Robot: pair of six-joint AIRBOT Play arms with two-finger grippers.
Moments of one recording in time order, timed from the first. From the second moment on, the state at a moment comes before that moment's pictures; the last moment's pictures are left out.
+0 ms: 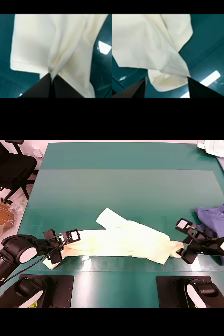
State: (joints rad) left arm -0.52 -0.58 0.50 1.62 -1.11 -0.91; right arm 0.01 -0.52 0.54 -1.44 1.33 0.77
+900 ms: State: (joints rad) left arm -0.52 -0.58 0.50 1.62 -1.09 -0.91; right arm 0.08 -0.52 0.48 -1.50 1.03 0.67
